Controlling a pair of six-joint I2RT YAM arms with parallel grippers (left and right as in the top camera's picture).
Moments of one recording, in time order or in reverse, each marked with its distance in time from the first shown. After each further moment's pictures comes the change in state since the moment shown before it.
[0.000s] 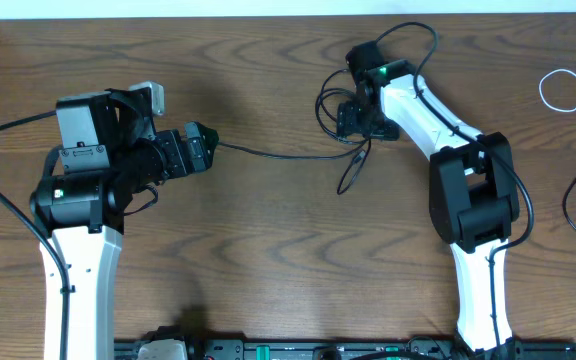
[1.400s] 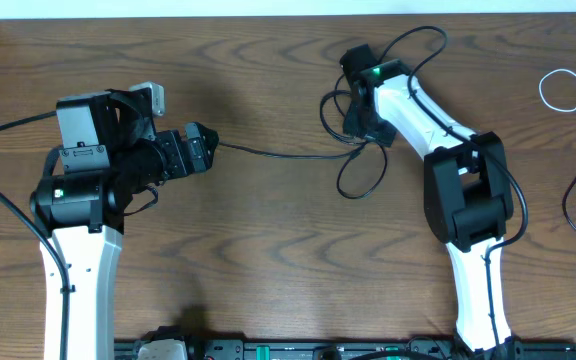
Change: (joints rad) left arm 0.000 0.000 0.000 -0.005 0.000 0.000; right arm 0.022 0.026 0.027 -0.074 0.147 0.310
